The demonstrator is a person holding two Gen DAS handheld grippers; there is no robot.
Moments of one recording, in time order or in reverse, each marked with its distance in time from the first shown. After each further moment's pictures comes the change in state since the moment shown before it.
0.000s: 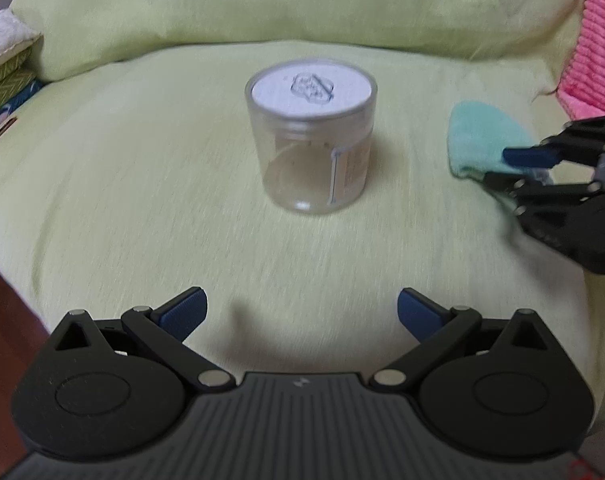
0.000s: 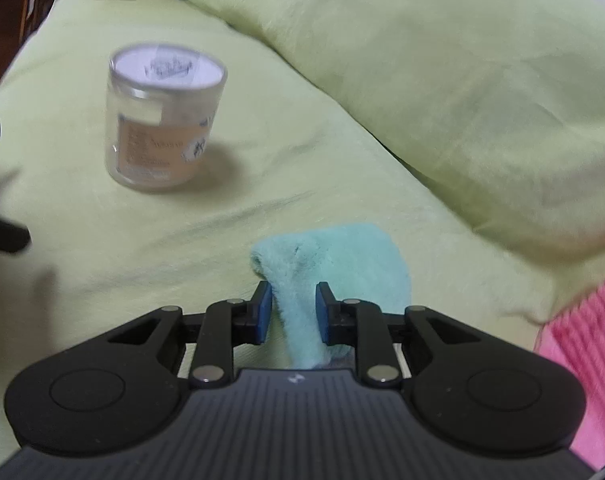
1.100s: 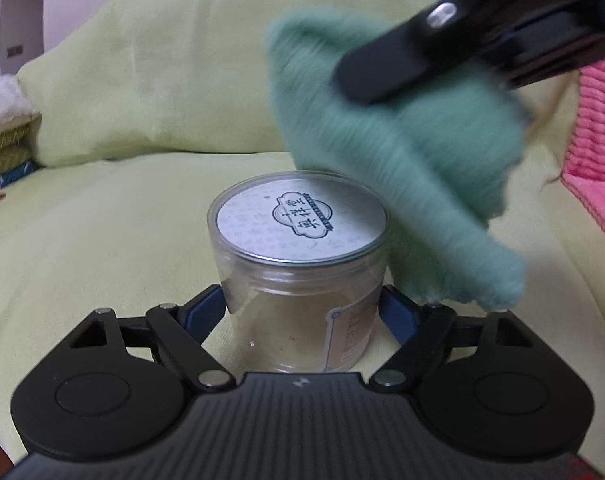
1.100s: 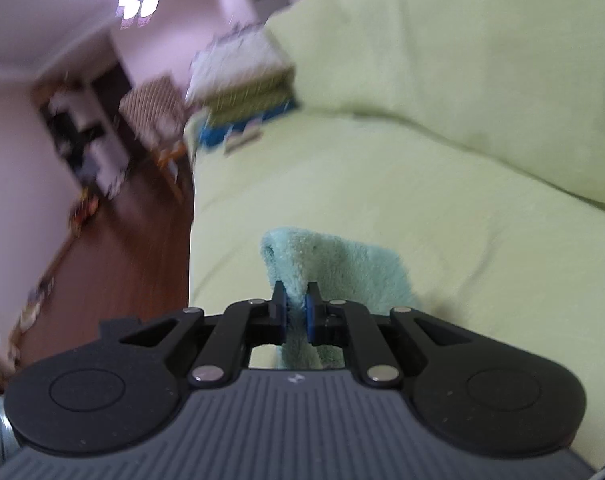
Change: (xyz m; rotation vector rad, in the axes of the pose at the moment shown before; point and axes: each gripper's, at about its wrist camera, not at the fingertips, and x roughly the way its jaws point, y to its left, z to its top) left arm 0.051 -0.004 0.020 0.017 -0.375 -0.010; right arm -0.009 -0.061 0.101 0.406 -0.163 0.750
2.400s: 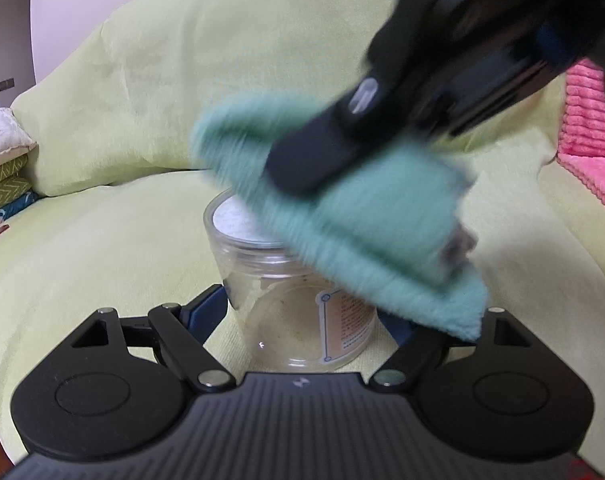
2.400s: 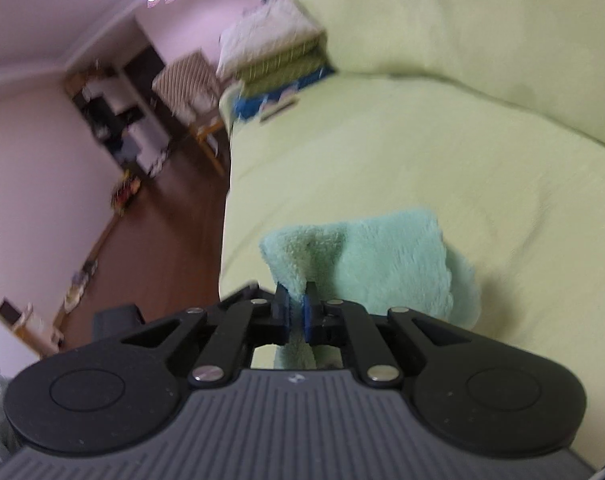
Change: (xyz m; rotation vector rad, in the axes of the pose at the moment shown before) left arm -0.005 -0.010 -0.007 0.083 -0.032 0.020; right arm 0.032 -0.019 -0.009 0.033 0.091 0.148
